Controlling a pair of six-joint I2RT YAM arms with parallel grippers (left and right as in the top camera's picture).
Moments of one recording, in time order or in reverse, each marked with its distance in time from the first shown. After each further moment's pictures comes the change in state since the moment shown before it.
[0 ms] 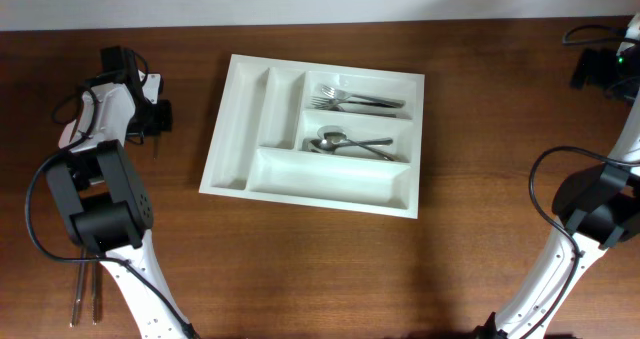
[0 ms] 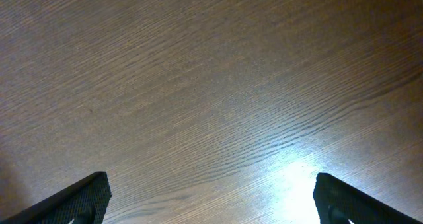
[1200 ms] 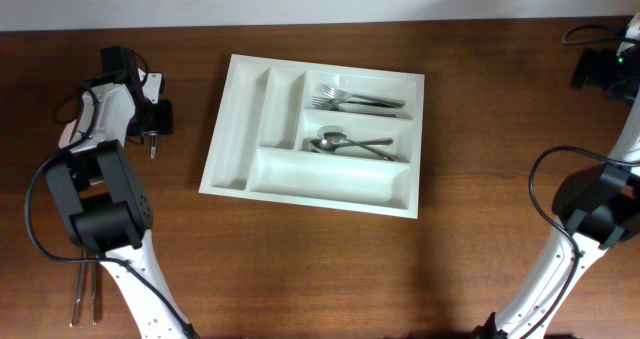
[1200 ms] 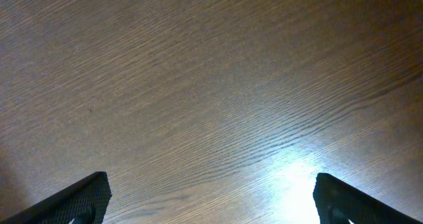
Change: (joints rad) left arm 0.000 -0.003 -0.005 0.014 0.014 0.018; right arm 0.000 0.000 0.000 0.000 0.000 0.000
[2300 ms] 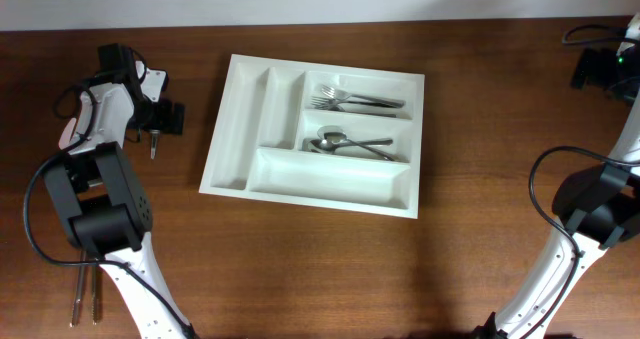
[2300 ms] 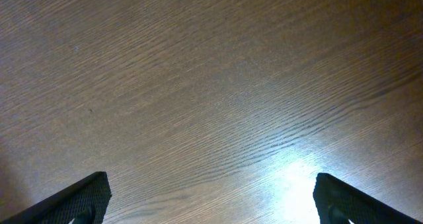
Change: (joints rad) left arm 0.000 -0.023 -0.010 0.019 0.019 0.123; right arm 0.000 0.000 0.000 0.000 0.000 0.000
